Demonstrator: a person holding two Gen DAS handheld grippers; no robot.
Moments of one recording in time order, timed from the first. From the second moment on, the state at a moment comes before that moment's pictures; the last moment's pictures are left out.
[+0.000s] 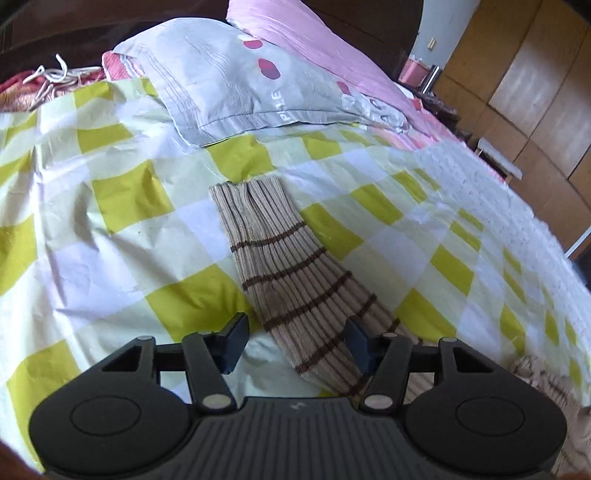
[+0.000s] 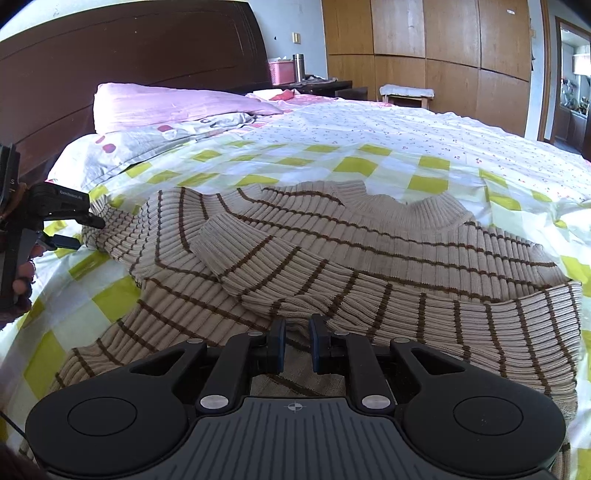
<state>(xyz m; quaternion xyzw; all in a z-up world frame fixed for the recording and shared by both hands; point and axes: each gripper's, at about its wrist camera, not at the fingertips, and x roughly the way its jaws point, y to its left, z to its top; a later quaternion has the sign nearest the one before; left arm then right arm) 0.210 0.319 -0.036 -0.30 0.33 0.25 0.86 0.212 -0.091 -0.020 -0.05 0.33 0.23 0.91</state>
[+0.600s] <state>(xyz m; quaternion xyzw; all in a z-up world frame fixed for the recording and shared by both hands) 0.202 0.360 -0.058 -0.42 0.25 0.21 0.85 0.213 -0.093 -0.019 -0.03 0.34 0.23 0.91</state>
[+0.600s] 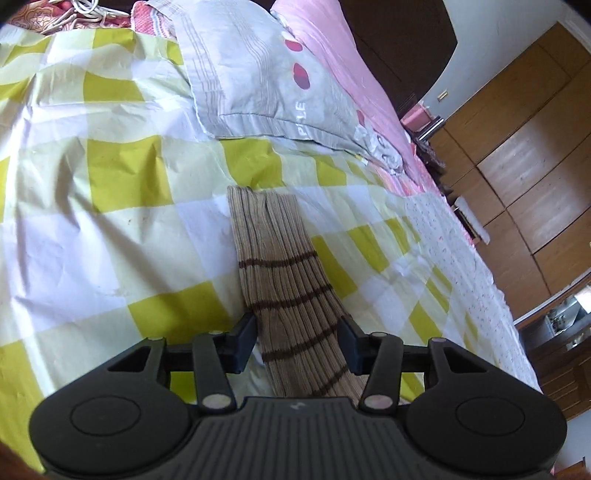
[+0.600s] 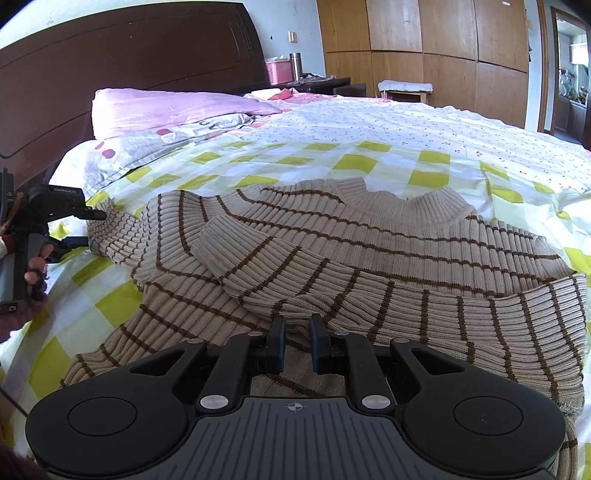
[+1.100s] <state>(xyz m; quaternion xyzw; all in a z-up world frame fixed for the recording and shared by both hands) 0.204 0.365 -0.064 -0.50 0.21 0.15 0.83 0.212 -0.092 -0.015 -0.02 0.34 0.22 0.91</state>
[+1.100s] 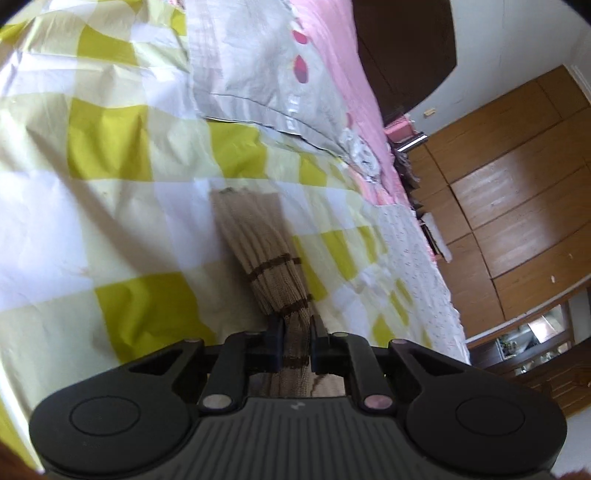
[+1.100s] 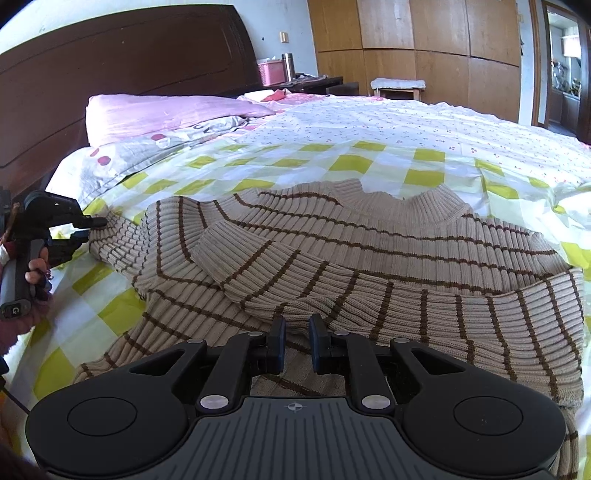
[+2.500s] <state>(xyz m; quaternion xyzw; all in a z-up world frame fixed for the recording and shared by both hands) 0.185 0.076 -0.005 -0.10 0.37 -0.21 0.90 0.280 -0.145 -0.016 0.26 0.44 0.15 0.85</state>
